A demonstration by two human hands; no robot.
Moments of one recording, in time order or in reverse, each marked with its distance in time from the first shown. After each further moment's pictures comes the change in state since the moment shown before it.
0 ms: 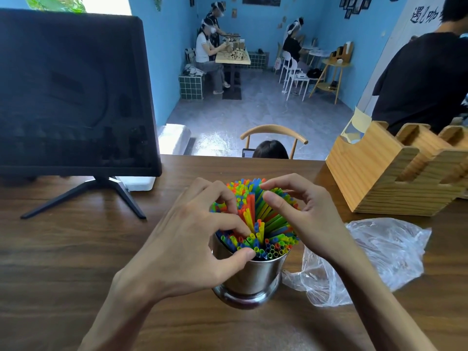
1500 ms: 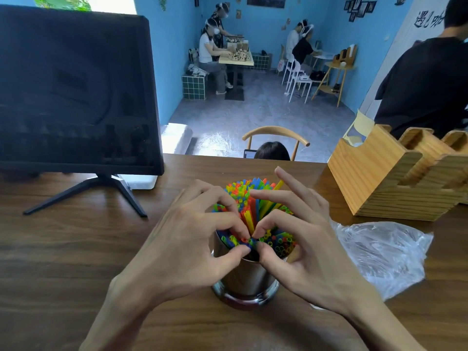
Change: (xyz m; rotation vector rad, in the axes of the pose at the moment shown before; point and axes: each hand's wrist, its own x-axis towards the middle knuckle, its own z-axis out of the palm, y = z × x) left_hand -0.005 0.001 0.001 -0.010 0.088 -0.003; right_hand -0.038 -0.039 0.009 -0.337 -0.060 -0.361
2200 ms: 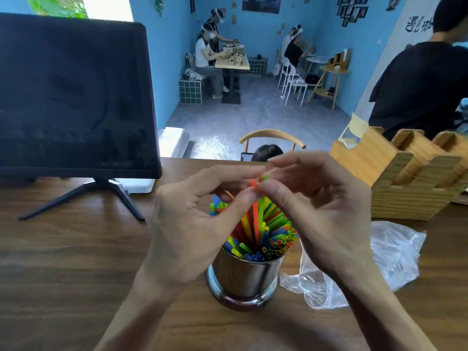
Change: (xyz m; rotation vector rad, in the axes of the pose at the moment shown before) left_hand 0.025 0.034 -0.004 -0.502 0.466 -0.108; right_hand 0.033 -0.023 -0.020 0.552 0.370 0.052
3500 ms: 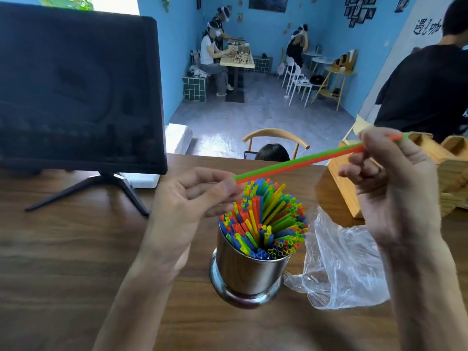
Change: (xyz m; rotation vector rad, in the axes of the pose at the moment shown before) left_hand -0.001 -0.025 -0.012 -0.527 0.068 -0.593; right_hand 0.030 0.010 -0.047 0.458 0.278 0.270
